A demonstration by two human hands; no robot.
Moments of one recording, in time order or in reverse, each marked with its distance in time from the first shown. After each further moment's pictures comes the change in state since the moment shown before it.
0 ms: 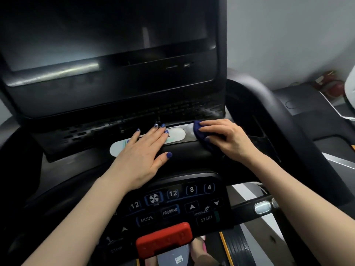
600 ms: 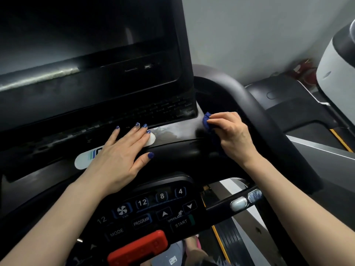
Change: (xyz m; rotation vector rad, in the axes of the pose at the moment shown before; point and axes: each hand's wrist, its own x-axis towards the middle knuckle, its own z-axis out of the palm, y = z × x) left_hand 0.025 0.022 -0.007 0.075 -0.014 0.052; right_hand -0.036 0.045 -0.036 -0.209 0.347 0.076
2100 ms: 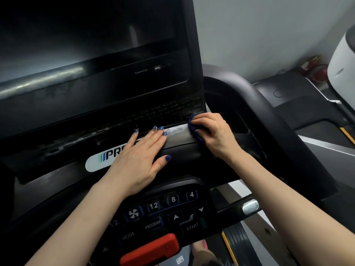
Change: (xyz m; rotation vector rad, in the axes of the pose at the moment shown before) left_hand 0.009 0.009 0.008 -0.029 -0.042 0.021; right_hand 0.022 -0.025 0.049 0.119 -0.139 0.016
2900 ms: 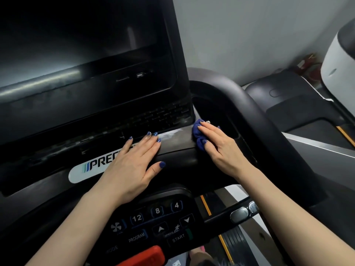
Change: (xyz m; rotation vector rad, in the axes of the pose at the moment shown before) left_hand 0.016 0.014 0.001 -0.009 -0.035 -0.013; right_hand -0.035 0.016 -0.035 0.114 -0.181 0.265
